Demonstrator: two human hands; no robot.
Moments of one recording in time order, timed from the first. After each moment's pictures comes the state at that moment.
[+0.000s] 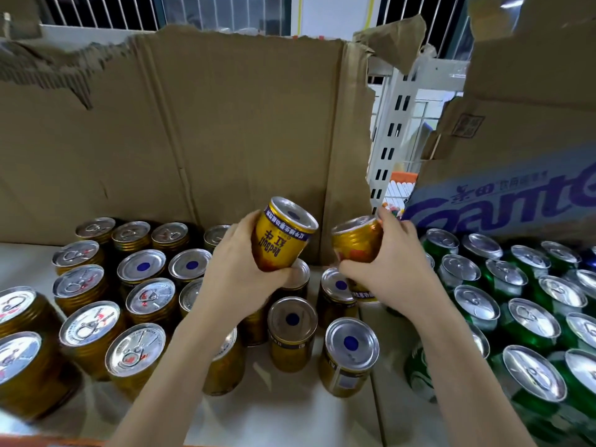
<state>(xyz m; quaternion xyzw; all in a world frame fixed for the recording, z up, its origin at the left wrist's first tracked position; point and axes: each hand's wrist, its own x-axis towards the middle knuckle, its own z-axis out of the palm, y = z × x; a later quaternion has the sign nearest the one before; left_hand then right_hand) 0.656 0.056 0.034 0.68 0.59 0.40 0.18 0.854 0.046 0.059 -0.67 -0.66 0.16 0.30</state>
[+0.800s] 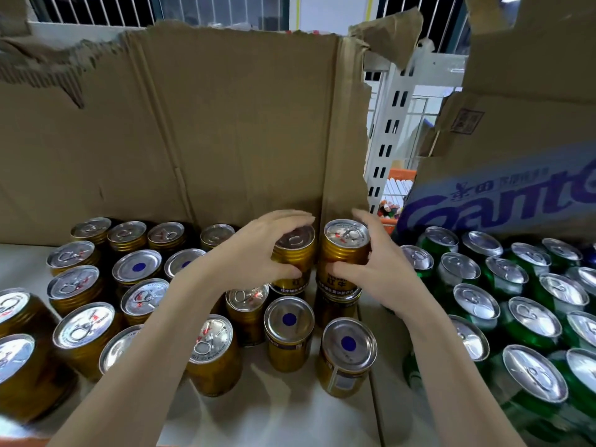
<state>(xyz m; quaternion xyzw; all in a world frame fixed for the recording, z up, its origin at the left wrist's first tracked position) 0.657 0.093 0.056 0.87 0.43 0.17 0.18 0.859 0.063 0.036 -0.60 -0.65 0.31 0.36</state>
